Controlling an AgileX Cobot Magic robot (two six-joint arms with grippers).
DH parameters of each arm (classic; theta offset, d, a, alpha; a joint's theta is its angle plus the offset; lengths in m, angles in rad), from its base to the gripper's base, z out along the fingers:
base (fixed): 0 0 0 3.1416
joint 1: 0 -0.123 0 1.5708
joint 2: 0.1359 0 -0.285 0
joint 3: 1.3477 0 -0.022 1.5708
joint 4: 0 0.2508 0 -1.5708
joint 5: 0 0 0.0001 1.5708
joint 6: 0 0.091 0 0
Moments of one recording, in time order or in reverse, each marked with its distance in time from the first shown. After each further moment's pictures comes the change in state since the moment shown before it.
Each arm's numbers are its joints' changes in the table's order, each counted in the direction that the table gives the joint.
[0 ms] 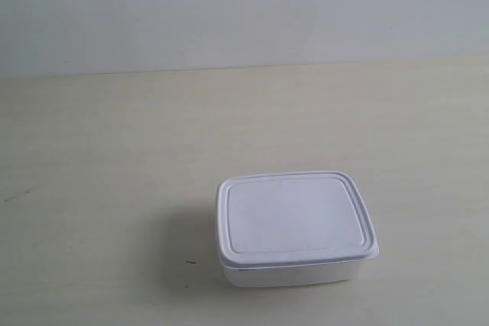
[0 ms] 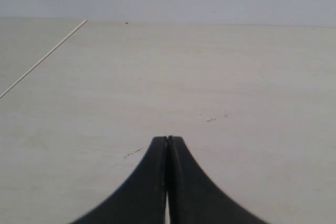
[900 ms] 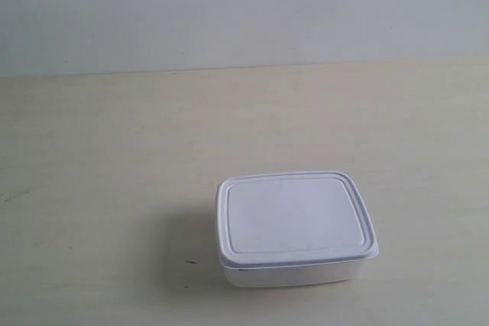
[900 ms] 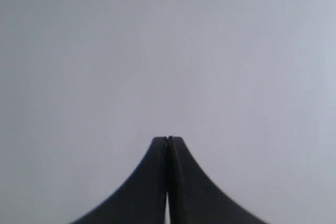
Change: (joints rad) left arm 0.000 -0.001 0.000 0.161 -0.904 -0.563; right arm 0.000 0.000 0.000 0.517 -0.516 0.519
